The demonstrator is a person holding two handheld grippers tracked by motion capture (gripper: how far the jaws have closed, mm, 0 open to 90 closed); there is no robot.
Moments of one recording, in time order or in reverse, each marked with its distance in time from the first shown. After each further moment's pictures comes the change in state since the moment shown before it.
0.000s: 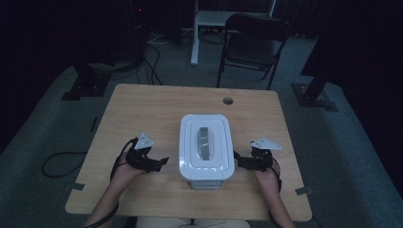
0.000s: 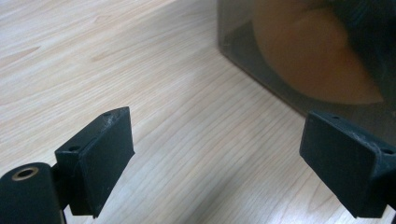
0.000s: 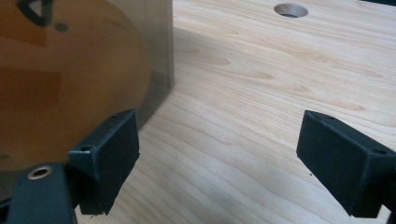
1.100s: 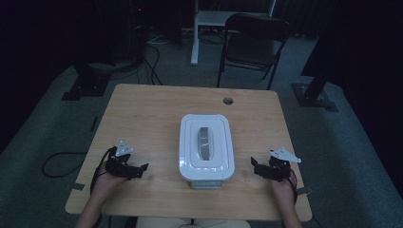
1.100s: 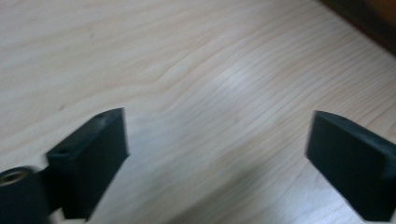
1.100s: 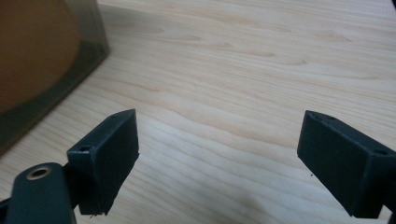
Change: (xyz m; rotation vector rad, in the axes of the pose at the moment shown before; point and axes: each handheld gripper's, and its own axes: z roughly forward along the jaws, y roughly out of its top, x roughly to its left) left arm 0.031 -0.052 -0.029 0.088 0.148 -0.137; right arm -0.029 -0.038 -0.038 -0.001 -0.148 0.074
